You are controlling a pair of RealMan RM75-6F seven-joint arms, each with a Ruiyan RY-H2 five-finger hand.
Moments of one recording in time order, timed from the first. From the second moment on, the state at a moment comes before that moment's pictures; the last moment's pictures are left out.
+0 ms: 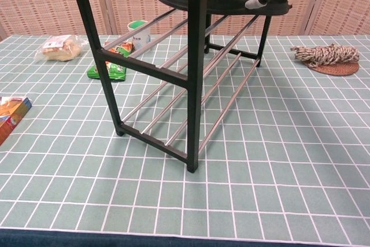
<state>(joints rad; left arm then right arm) -0.18 -1.05 -0.06 -1.42 1.50 1.41 -0.34 1.13 -1.22 0.25 -1.53 -0.46 0.78 -0.35</state>
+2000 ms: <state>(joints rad) -0.21 -1.11 -0.07 -1.40 1.45 1.34 -0.23 0.94 -0.95 0.16 -1.69 -0.59 0.65 -0.19</state>
